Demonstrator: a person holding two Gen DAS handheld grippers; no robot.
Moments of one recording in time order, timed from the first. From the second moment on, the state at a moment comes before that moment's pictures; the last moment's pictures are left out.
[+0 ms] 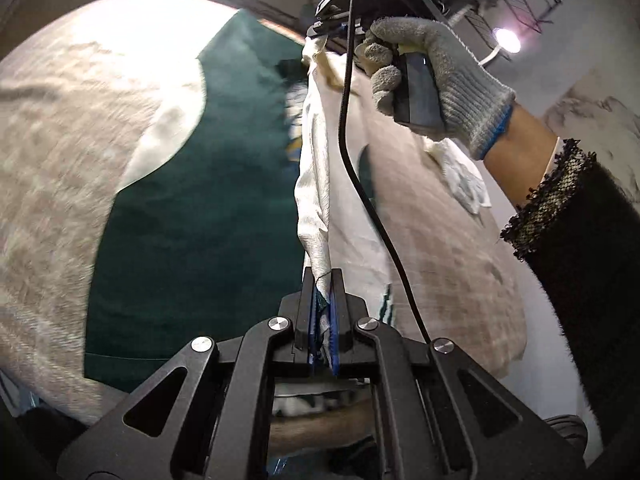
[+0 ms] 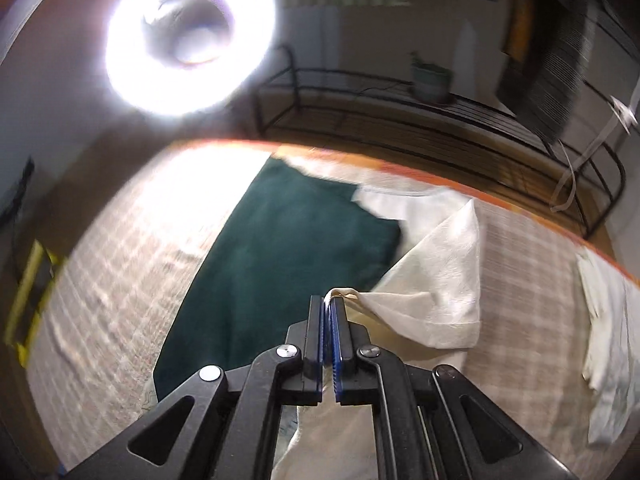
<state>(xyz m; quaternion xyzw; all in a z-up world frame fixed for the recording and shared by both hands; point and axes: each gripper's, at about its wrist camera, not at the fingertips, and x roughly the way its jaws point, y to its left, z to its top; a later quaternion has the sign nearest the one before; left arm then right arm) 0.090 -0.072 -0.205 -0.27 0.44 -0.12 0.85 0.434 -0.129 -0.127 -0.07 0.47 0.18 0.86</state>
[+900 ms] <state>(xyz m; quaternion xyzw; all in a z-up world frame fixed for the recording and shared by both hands) 0.060 -0.016 -0.167 -0.22 0.41 -0.06 0.88 0.490 -0.242 -0.172 0.11 0.49 0.11 0.85</state>
